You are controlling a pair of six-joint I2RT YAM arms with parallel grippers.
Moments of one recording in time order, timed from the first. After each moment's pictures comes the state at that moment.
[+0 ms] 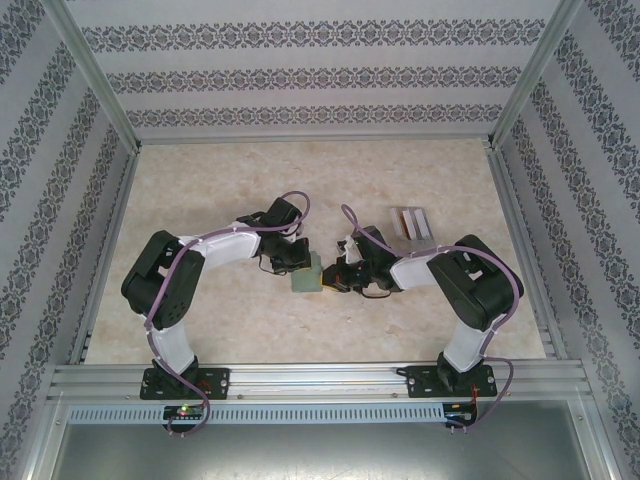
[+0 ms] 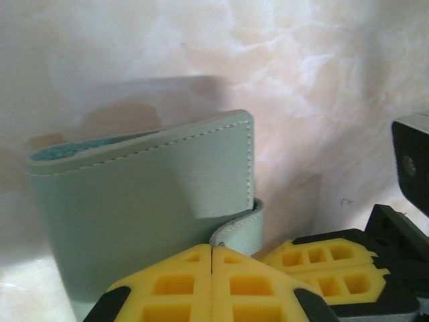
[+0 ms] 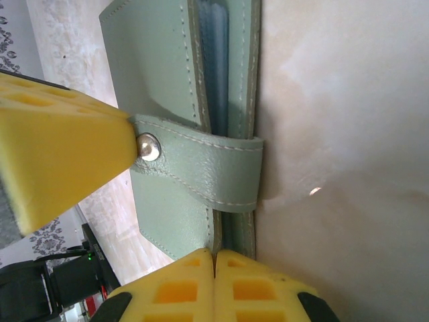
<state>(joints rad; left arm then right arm) -0.54 1.81 1.09 -0.44 0.39 -0.74 0.57 1.76 0.65 0.26 -0.70 0.89</state>
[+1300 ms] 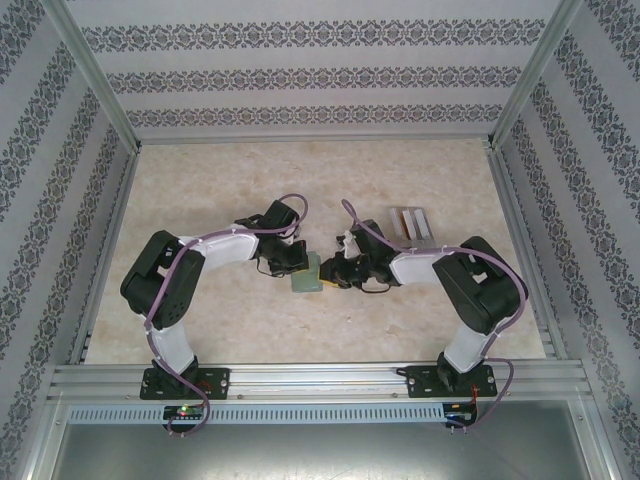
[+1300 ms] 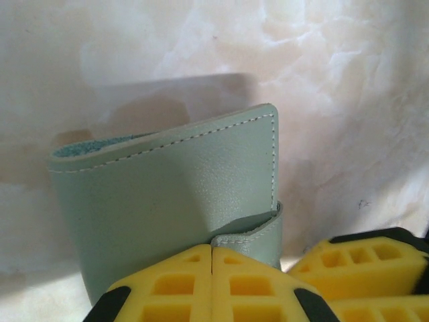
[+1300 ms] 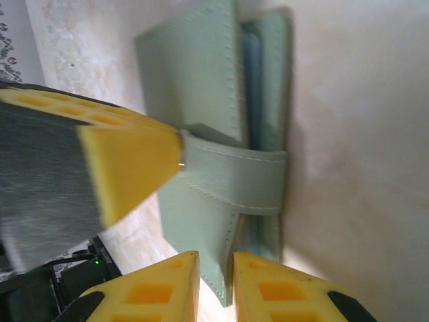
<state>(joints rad) -0.53 1.81 1.06 -0.42 0.39 -0.73 0.57 1.72 0.73 0.12 -0.68 0.88</state>
